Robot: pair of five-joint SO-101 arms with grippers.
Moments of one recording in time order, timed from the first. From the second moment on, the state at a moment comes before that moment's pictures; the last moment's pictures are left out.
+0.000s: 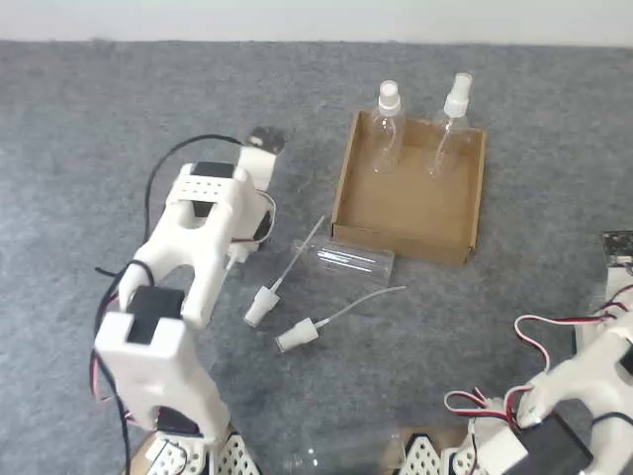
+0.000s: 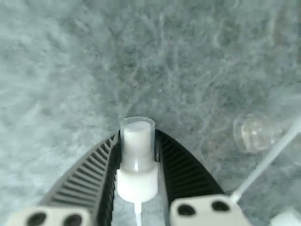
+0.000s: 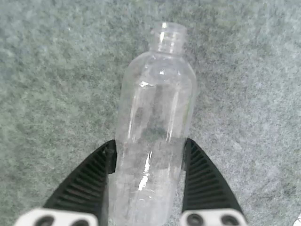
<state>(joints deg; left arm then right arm) 0.1 16.8 15.2 65.6 -11.8 50.7 -19.4 50.5 48.0 50.3</state>
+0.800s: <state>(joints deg) 0.1 -28.3 35.0 69.6 -2.3 47.8 -19.4 50.0 50.0 50.3</state>
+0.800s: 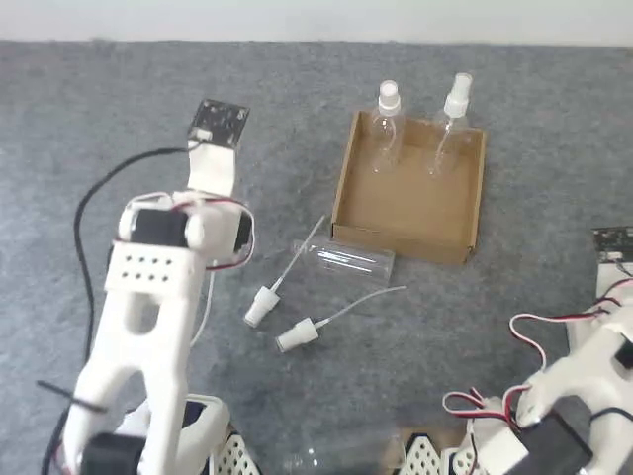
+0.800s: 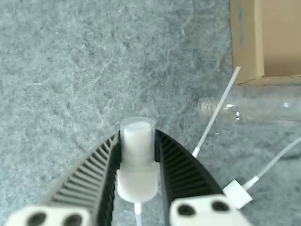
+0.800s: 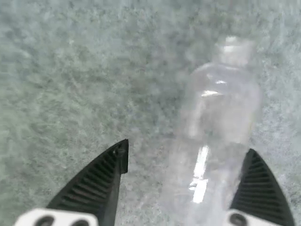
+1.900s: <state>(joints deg) 0.2 -40.2 49.8 60.3 0.0 51.1 16.4 6.5 69.0 46.6</state>
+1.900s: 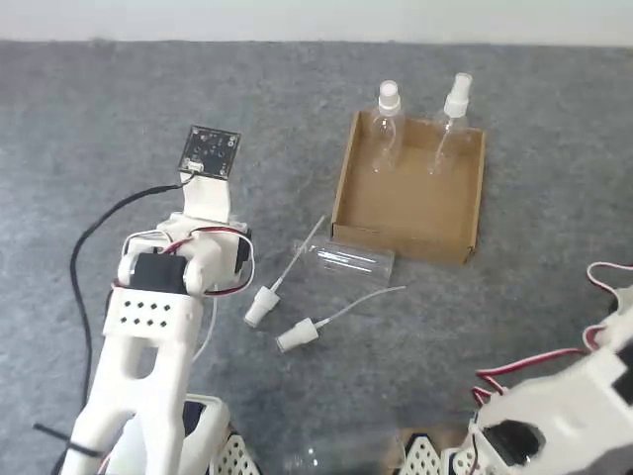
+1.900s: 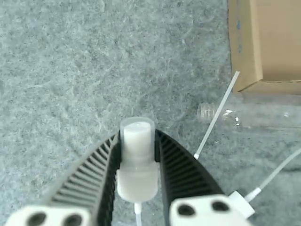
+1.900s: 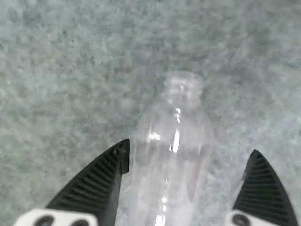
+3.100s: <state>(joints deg) 0.2 -40.2 49.8 60.3 0.3 38.2 12.9 -11.3 84.5 40.5</state>
